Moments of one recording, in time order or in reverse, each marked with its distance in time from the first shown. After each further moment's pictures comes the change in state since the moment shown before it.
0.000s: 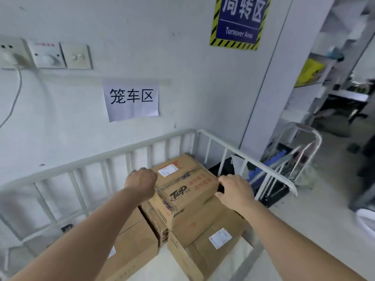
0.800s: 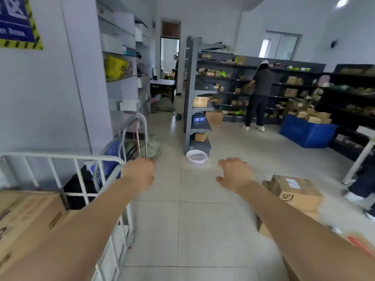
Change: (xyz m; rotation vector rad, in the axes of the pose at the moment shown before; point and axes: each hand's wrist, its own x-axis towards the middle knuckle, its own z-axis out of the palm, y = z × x) left_hand -0.188 0.469 -0.138 -0.070 0.214 0.854; right_hand -0.484 0.289 -0.123 -0.221 0.031 0.876
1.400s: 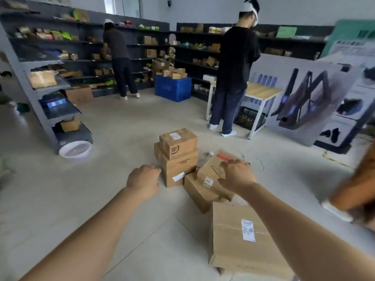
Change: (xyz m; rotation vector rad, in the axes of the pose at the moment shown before) left_hand 0.036 0.337 0.045 -0.147 -0.050 0.784; right_hand -0.210 0.219 0.059 0.020 -0.202 0.792
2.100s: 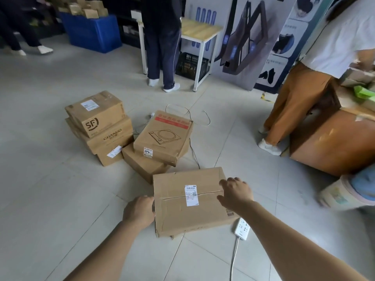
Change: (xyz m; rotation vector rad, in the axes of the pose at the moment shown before) left_hand 0.098 0.283 0.181 -0.201 -0.454 0.143; right_hand -0.021 0.284 0.169 0.037 -0.324 0.341
